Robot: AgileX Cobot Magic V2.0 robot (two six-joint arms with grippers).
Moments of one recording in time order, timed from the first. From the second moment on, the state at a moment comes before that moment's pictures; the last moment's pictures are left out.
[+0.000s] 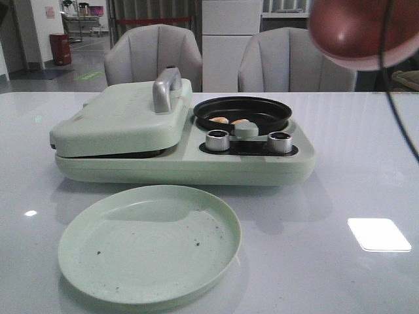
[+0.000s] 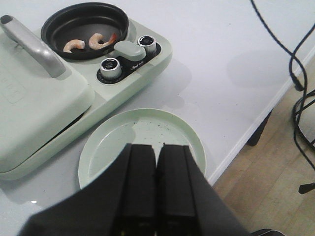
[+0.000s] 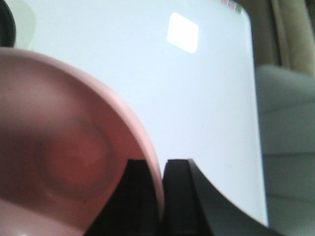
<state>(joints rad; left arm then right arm) -0.59 0.77 -0.66 -0.52 0.55 0.63 0.36 1.46 -1.33 -0.76 0.95 0.43</state>
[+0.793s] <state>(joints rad) -0.59 0.77 -0.66 -0.52 0.55 0.63 -0.25 1.64 -1.02 0.22 0.70 -0.21</state>
